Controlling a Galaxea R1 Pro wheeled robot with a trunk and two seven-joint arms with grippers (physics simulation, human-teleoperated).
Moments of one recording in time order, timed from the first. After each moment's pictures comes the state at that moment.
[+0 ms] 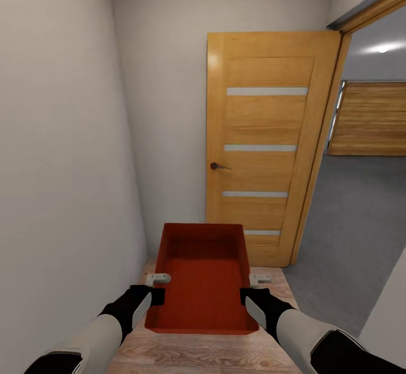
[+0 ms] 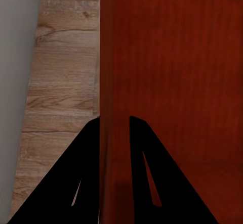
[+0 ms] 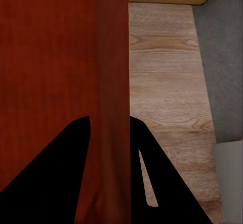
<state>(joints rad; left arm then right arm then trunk) -0.73 -0.09 -0.01 -0.28 0.03 0.36 0.09 -0.80 0.11 0.56 -0.12 -0.57 0.18 -0.32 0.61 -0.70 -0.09</state>
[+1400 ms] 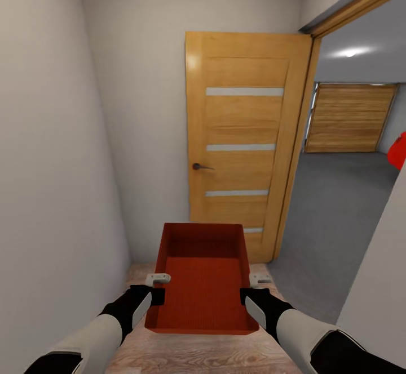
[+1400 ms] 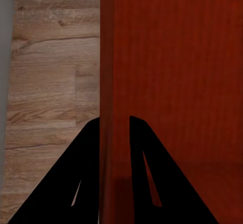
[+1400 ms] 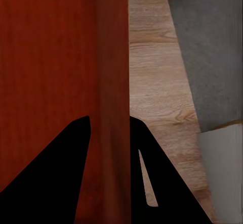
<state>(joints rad) -0.73 -0.09 0.00 -0.28 0.03 0.36 0.09 -0.80 0.11 0.56 -0.12 -0.57 0.18 -0.32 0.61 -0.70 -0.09</state>
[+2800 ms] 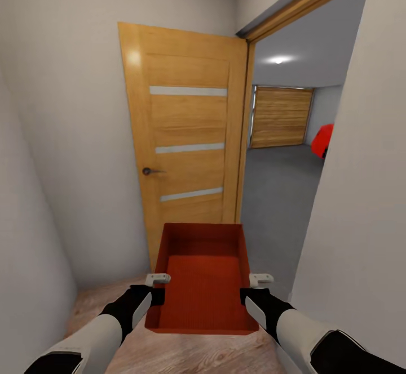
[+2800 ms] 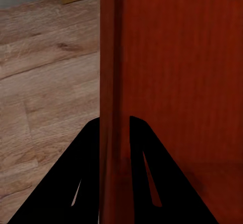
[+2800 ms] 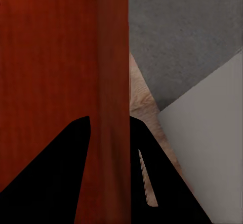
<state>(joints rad) -0.73 -0.09 0.00 -0.28 0.03 0.36 0.09 -0.80 0.11 0.56 -0.12 -0.57 0.18 -0.32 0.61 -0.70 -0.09</state>
